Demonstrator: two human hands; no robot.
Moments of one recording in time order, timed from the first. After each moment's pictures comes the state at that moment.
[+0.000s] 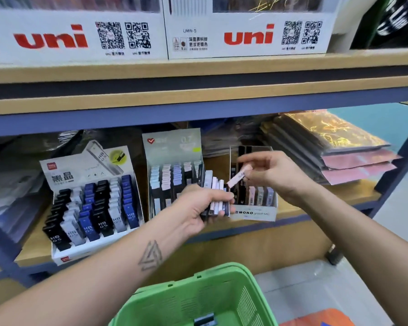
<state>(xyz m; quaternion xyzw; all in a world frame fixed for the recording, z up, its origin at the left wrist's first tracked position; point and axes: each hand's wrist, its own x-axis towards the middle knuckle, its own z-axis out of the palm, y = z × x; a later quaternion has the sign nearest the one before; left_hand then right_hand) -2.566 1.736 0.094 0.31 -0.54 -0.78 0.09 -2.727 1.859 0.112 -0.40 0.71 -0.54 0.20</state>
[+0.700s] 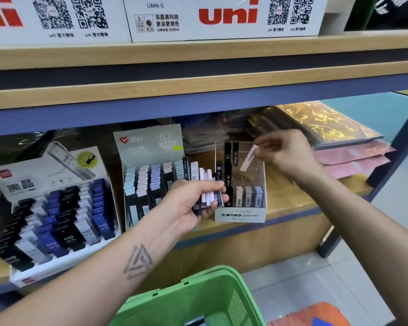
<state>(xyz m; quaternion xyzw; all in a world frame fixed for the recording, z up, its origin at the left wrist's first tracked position) -2.605 1.737 0.098 0.31 -0.49 -0.81 0.12 -2.788 1.871 0.123 -0.37 0.79 -0.49 -0.02</state>
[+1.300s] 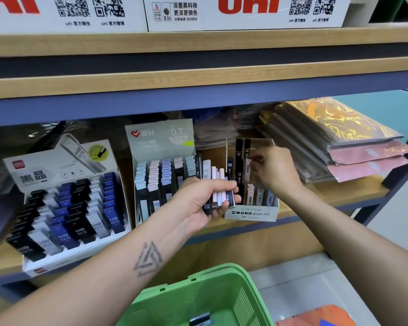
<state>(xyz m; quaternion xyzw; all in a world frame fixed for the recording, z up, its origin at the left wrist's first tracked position) -2.601 1.735 0.094 0.30 -0.48 -0.82 0.10 -2.779 1.826 0.072 -0.38 0.85 -0.32 -0.14</state>
